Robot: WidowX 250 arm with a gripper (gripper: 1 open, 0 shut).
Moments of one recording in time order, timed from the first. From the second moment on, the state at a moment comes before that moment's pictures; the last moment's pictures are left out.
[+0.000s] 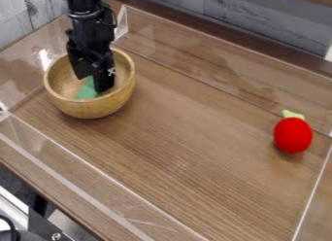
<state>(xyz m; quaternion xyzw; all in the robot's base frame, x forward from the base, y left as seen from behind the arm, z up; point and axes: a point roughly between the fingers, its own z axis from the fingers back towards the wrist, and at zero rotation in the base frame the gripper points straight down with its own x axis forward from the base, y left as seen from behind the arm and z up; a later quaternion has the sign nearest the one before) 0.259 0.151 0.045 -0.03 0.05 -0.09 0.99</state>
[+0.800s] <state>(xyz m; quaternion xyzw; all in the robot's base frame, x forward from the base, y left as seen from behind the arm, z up) 0.264 0.154 0.032 -0.04 0.04 -0.08 1.00</state>
